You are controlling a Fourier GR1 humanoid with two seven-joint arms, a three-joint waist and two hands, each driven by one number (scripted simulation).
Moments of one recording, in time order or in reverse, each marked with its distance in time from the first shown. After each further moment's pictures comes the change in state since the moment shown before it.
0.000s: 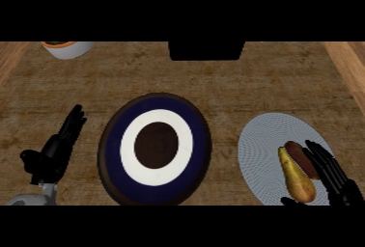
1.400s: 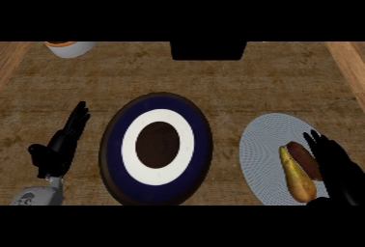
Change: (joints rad) left arm -0.047 -0.072 0.073 0.066 -0.077 -0.055 -0.017; right arm -0.111 -0.027 -0.008 -0.099 0.533 0.535 0.766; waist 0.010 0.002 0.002
